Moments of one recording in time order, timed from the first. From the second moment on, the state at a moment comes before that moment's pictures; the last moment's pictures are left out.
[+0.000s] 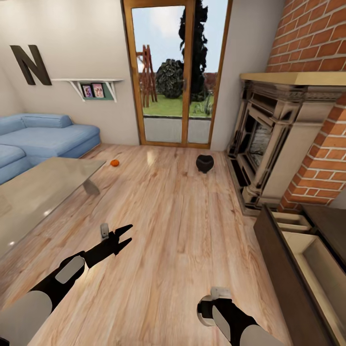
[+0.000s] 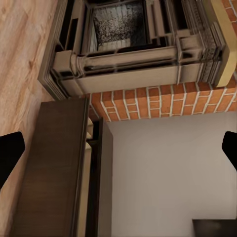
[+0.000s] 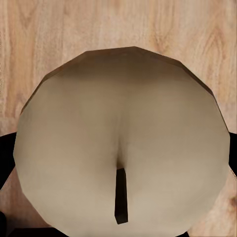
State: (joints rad) left arm -0.72 0.27 -0.37 -0.51 1.34 0.56 -0.78; right arm -0.60 0.14 0.02 -0.25 -0.08 0.30 -0.14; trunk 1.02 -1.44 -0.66
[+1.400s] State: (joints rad) left arm -0.72 0.27 -0.37 -0.51 1.34 0.56 -0.78; right arm -0.60 0.14 0.02 -0.25 -0.08 0.30 -0.14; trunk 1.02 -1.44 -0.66
